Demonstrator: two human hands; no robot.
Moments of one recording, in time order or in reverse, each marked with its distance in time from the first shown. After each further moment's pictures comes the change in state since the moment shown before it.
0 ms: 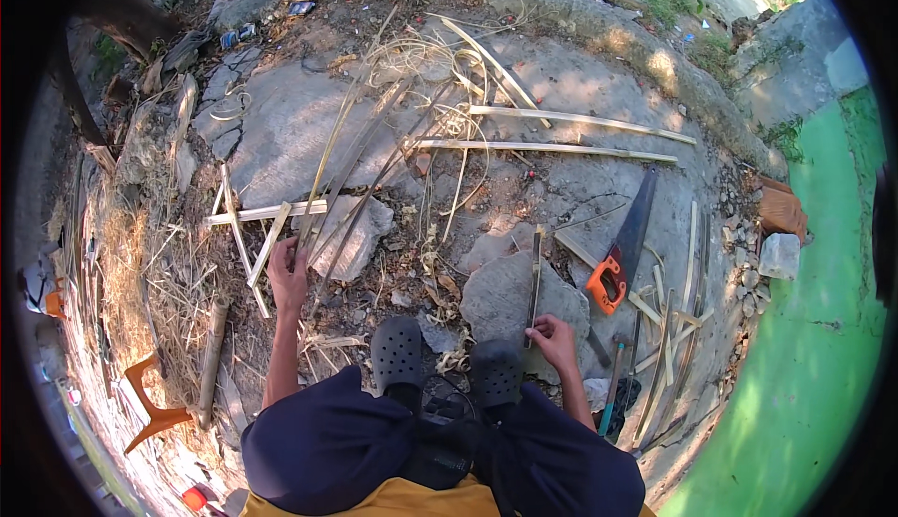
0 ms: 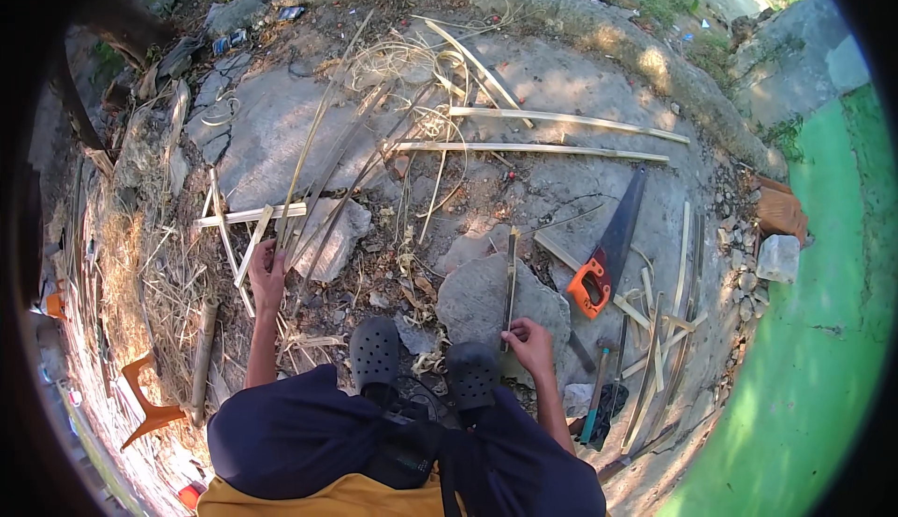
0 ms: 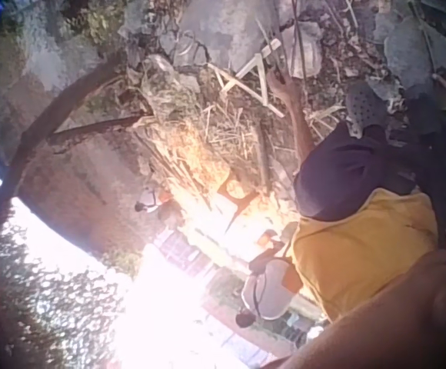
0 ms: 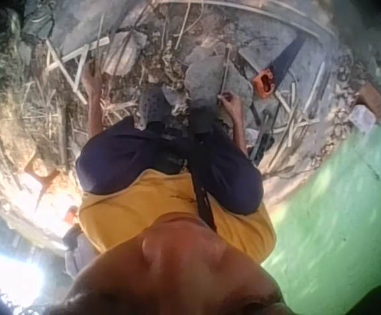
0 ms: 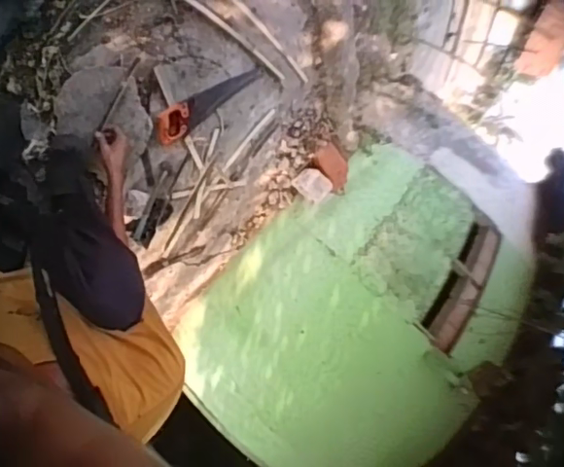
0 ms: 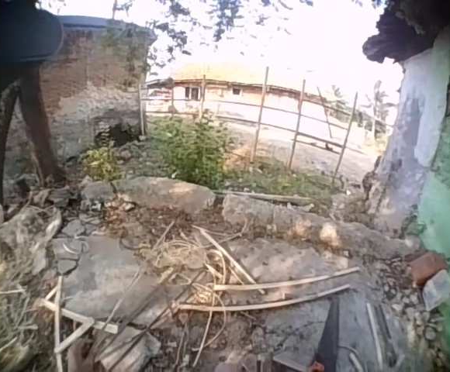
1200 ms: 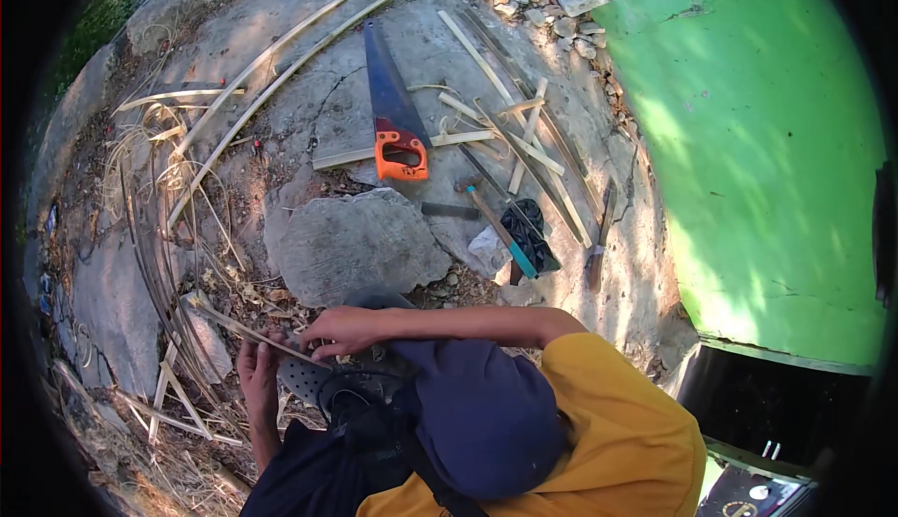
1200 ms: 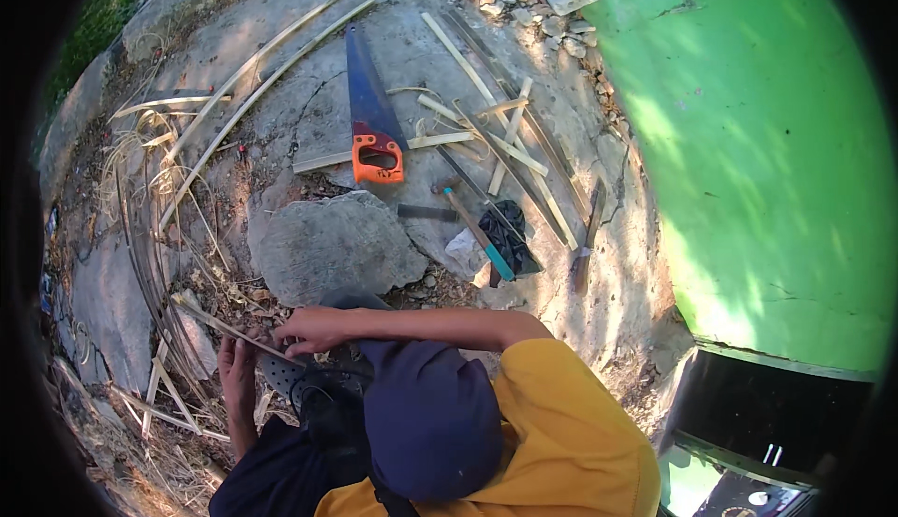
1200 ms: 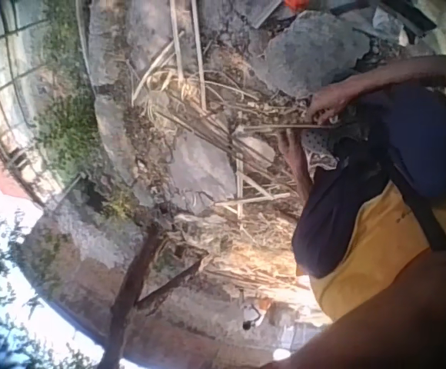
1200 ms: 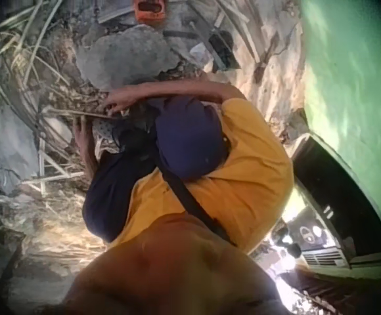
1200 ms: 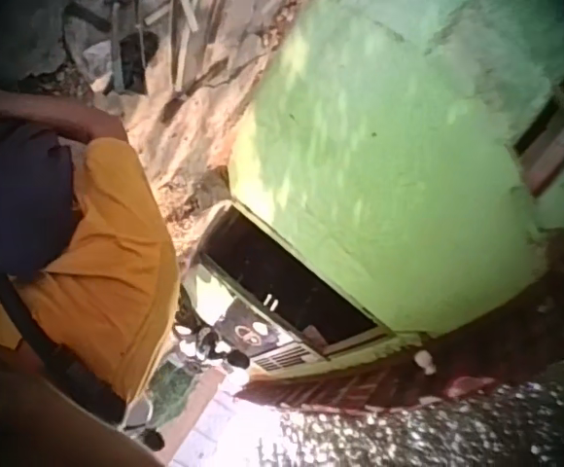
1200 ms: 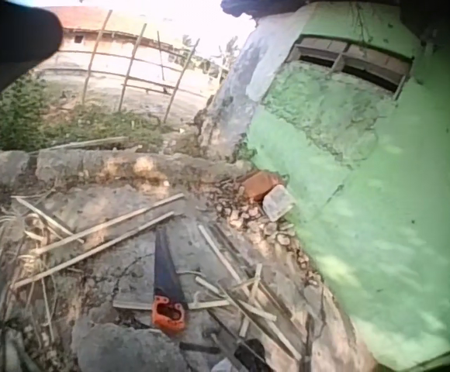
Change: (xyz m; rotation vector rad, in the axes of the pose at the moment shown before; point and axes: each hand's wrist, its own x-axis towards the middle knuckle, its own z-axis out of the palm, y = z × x) left_hand -0.089 0.141 0.075 -0.797 -1.081 -0.576; right_hand -0.033 -0.097 0.073 0.092 -0.423 -0.637
